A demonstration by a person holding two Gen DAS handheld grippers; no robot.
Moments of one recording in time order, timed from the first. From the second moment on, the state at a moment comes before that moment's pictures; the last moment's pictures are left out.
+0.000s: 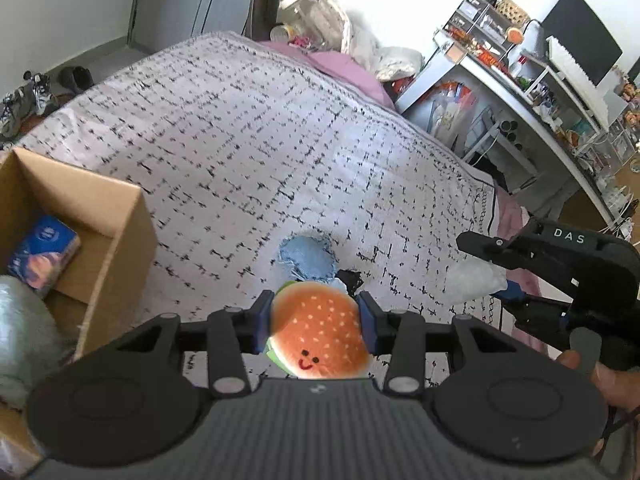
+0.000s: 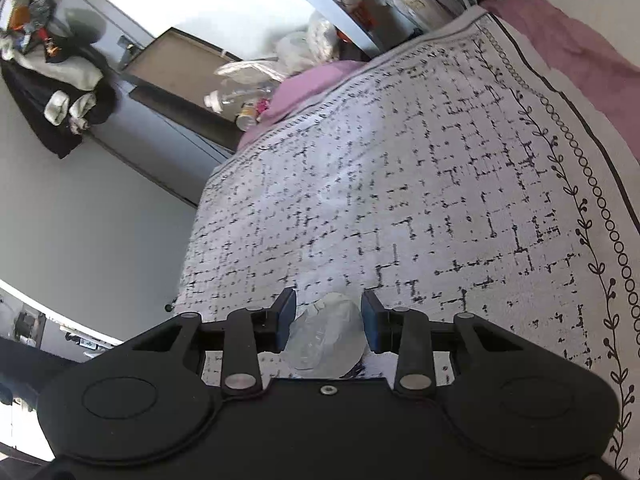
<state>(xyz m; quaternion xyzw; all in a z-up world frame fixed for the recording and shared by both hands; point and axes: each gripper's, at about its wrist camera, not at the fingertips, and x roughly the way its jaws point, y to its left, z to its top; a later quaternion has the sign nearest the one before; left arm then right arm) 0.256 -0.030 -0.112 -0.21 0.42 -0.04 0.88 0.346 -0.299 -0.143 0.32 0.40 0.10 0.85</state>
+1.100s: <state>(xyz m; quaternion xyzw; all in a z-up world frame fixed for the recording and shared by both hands) 0.207 0.079 -0.063 -0.21 0.38 0.00 0.90 0.282 -0.218 -0.060 0.26 0.35 0.17 0.89</state>
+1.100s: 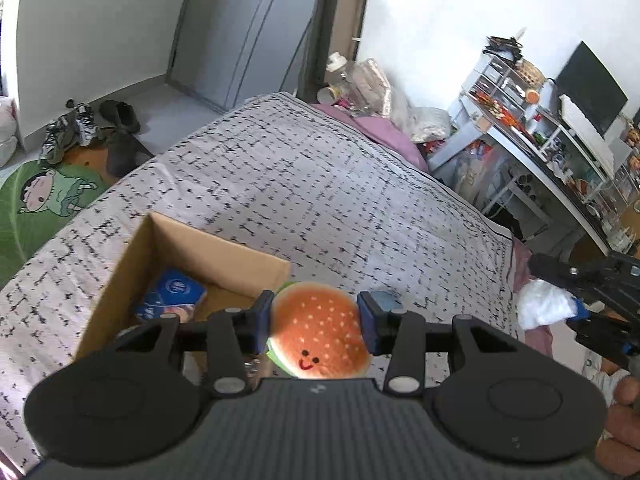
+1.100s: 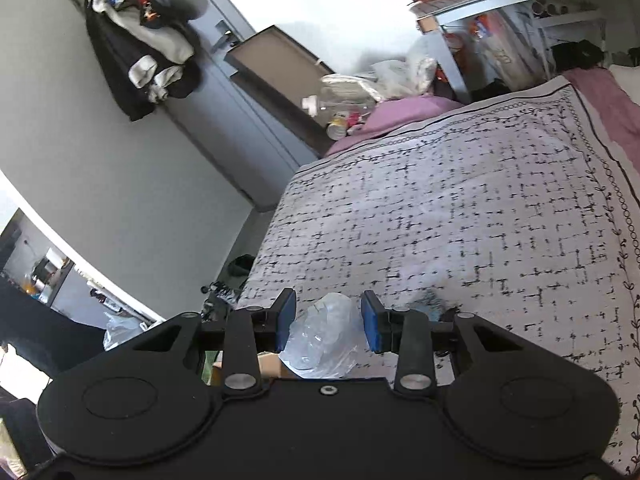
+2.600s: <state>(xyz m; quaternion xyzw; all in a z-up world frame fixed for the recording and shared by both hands) 0.236 0.167 -0.130 -0.26 0.43 0.08 0.86 0.310 -0.087 -0.121 0.23 0.43 0.24 0.84</state>
